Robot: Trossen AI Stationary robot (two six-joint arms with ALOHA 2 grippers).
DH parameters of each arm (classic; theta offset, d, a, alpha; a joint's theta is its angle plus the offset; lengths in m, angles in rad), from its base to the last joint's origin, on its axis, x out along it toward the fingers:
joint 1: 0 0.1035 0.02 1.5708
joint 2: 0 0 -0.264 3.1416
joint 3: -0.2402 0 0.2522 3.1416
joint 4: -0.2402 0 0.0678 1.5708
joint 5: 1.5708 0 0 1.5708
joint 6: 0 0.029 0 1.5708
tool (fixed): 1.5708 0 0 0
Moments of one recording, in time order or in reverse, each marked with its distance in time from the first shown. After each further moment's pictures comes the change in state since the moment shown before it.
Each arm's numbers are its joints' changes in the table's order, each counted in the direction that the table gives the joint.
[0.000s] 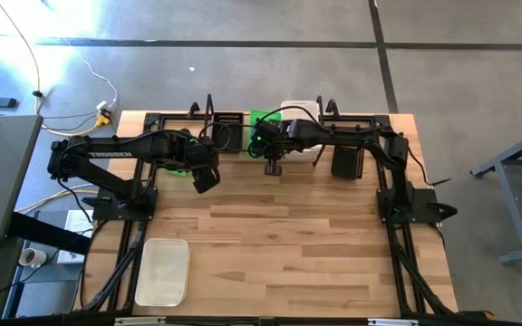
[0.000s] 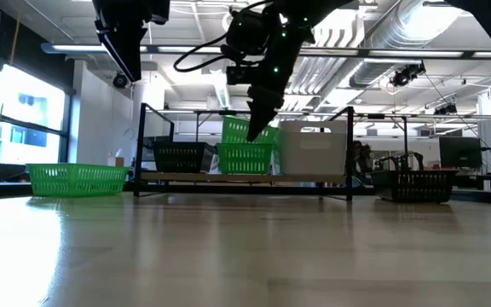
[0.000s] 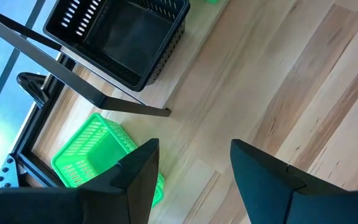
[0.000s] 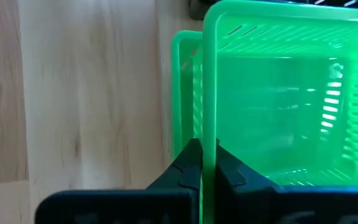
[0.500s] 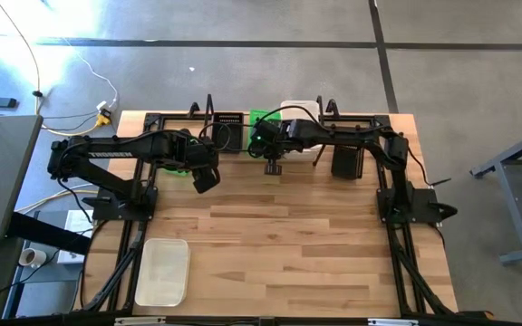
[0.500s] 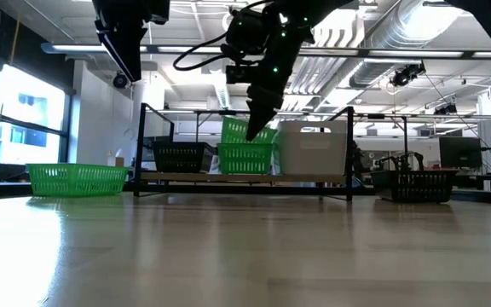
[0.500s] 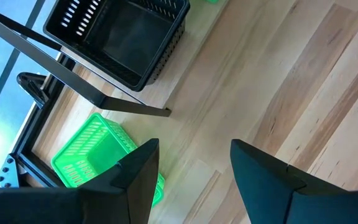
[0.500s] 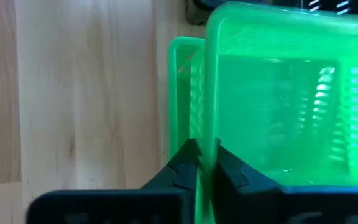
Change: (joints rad) left arm 0.000 0.000 0.000 0.000 0.000 0.000; right arm -0.005 0.000 0.000 0.012 0.008 -0.023
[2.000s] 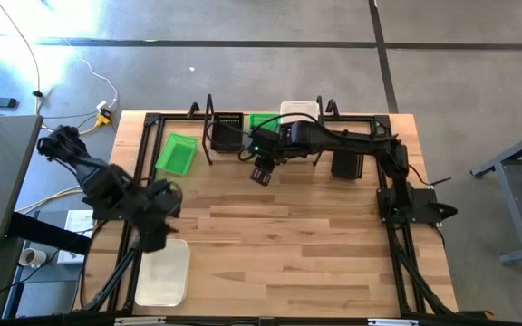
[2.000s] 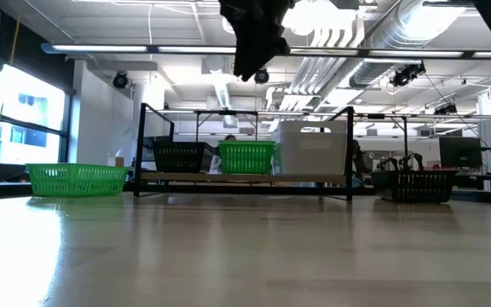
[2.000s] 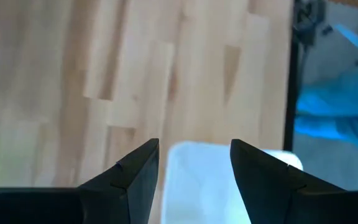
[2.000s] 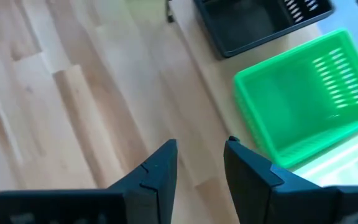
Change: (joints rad) left arm -0.718 0.206 0.000 -0.025 0.228 -0.379; right arm 0.175 0.002 -0.362 -0.351 0.013 0.595
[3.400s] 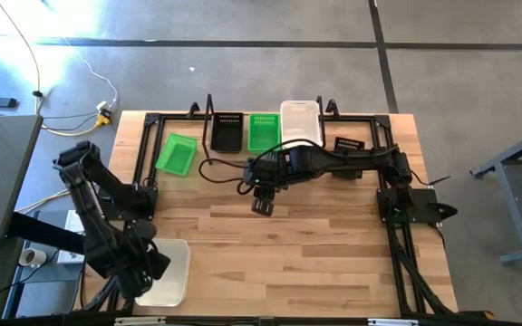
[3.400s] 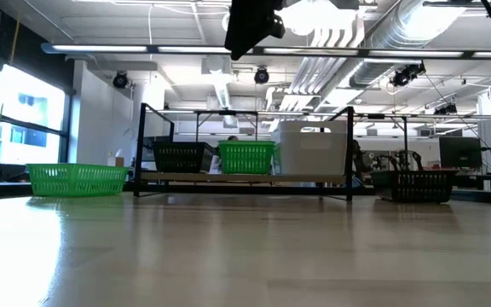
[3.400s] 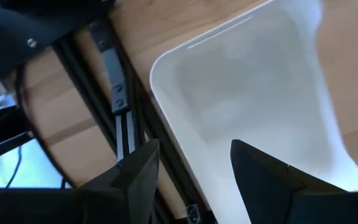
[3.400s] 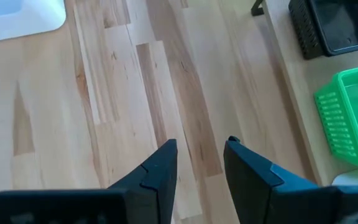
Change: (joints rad) left arm -0.392 -0.351 0.000 -0.218 0.201 -1.400; right arm 0.167 0.000 0.000 0.005 -0.059 -0.008
